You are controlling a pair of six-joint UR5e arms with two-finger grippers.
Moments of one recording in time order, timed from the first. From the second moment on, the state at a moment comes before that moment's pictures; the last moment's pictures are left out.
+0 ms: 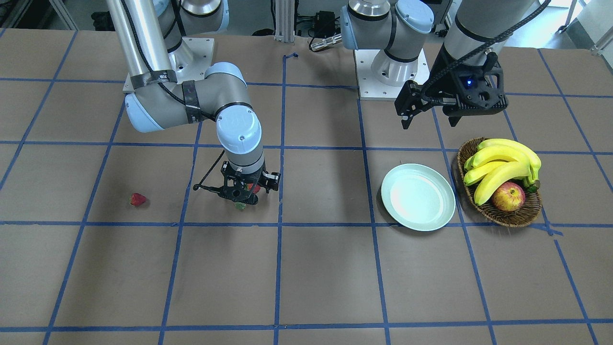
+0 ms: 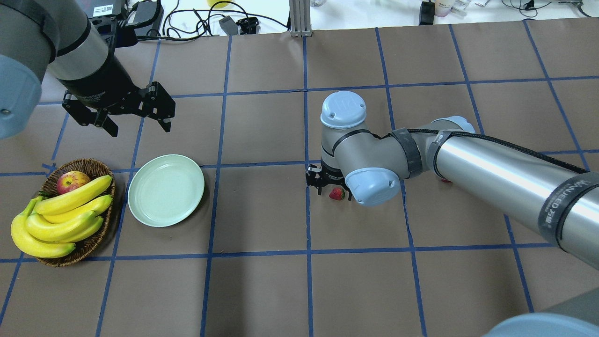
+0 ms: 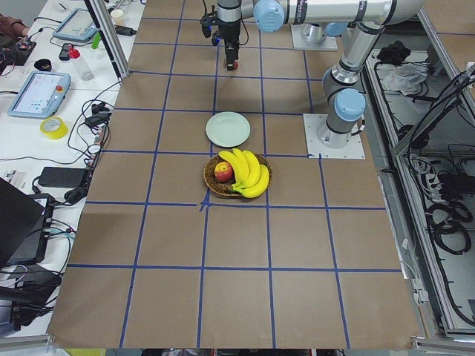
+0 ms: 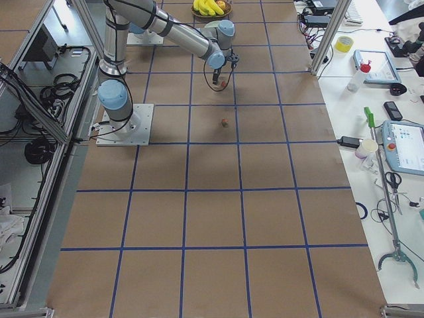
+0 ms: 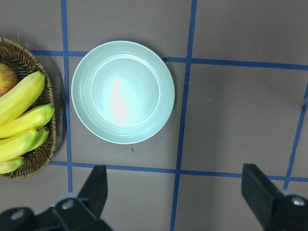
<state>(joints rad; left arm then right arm) -1.51 -1.52 -1.66 -1.54 1.60 -0.02 1.89 -1.16 1.91 -2.20 -1.52 0.55</state>
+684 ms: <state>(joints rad) -1.51 -1.52 -1.66 -1.54 1.60 -0.02 1.89 -1.16 1.88 -2.19 -1.53 0.57</state>
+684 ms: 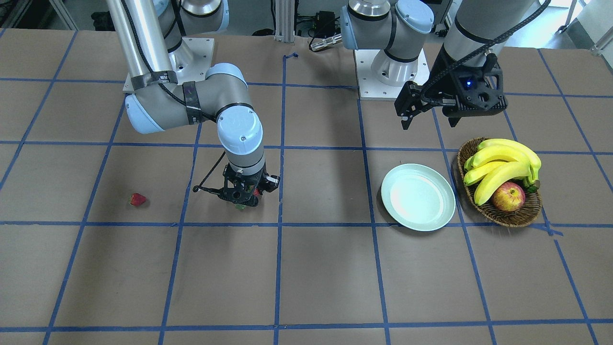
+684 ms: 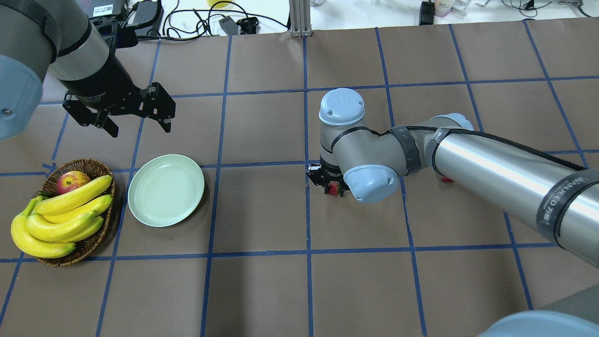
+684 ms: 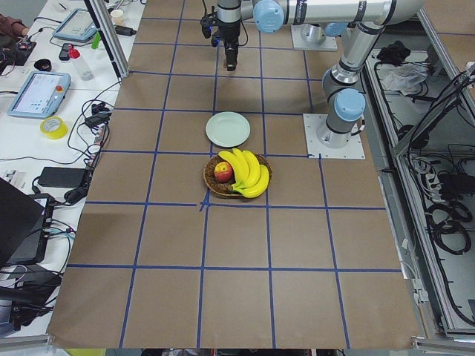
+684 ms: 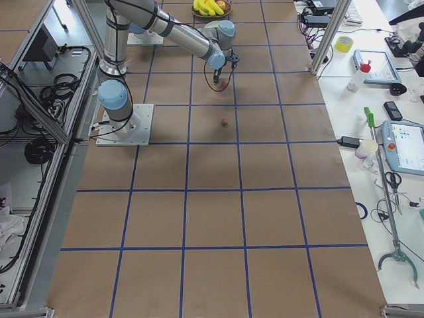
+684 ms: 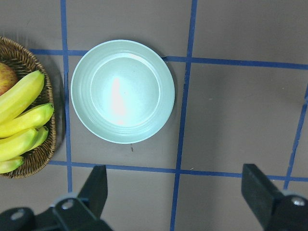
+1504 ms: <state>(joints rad) -1.51 -1.52 -1.66 -1.54 1.61 -0.02 2.03 -0.99 1.61 -2.20 -1.39 0.75</state>
